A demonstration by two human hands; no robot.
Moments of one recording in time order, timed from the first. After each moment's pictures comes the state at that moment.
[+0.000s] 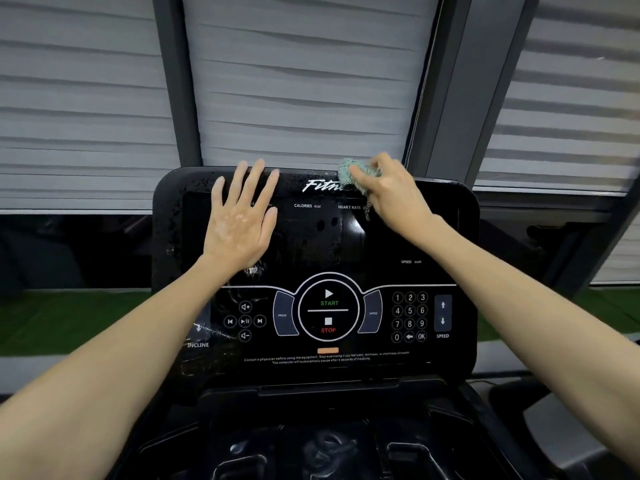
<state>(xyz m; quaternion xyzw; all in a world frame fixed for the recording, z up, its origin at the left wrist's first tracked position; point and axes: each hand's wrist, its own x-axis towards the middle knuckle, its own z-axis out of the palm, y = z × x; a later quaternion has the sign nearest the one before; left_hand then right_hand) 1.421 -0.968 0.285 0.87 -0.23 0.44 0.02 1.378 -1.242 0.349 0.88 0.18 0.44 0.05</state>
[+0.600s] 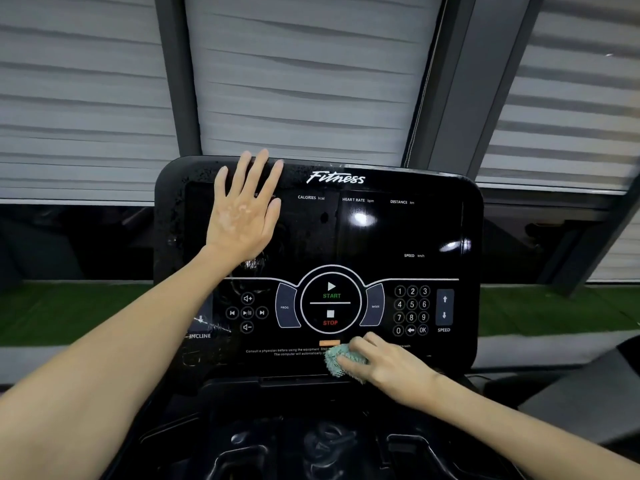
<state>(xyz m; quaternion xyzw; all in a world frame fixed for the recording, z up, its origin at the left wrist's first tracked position) 1.422 -0.968 0.283 0.87 -0.23 0.44 0.02 1.251 -1.235 0.137 0.91 0.37 0.17 0.09</state>
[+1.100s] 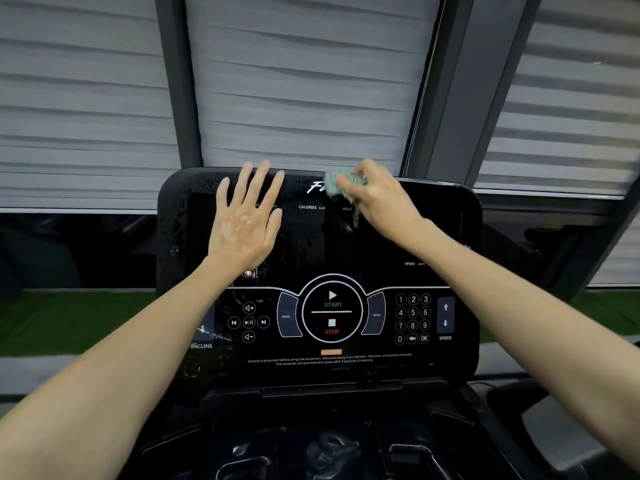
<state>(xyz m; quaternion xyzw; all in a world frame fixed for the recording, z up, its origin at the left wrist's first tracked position) 1.422 -0.969 0.284 0.87 -0.23 0.44 0.02 1.376 -1.217 0.347 0.87 0.22 0.43 0.05</state>
